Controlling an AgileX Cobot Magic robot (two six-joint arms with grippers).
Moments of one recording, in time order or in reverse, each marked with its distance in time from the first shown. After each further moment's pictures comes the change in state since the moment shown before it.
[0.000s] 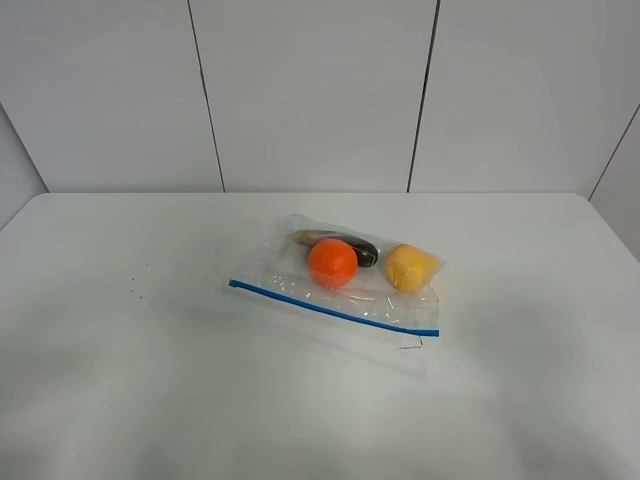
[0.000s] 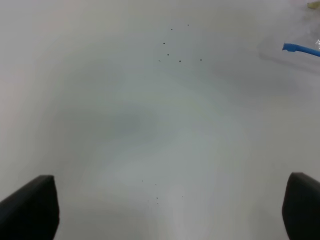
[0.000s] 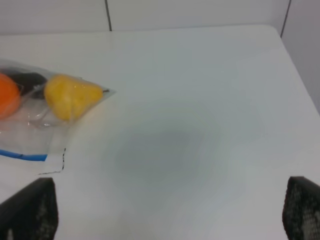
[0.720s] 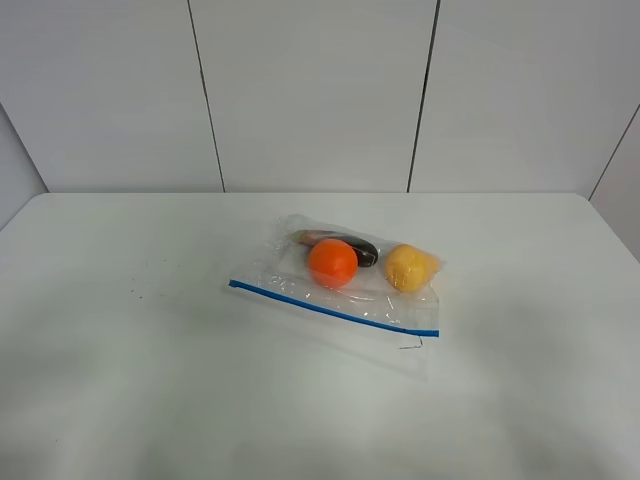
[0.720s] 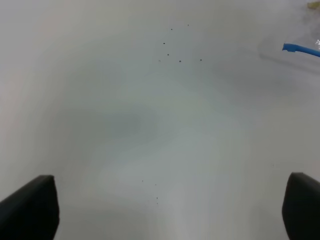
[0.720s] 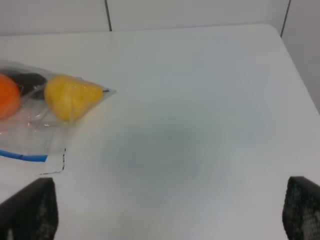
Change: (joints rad) left arm 0.000 0.000 0.000 0.000 0.000 0.000; right arm 0.000 0.000 0.000 0.000 0.000 0.002
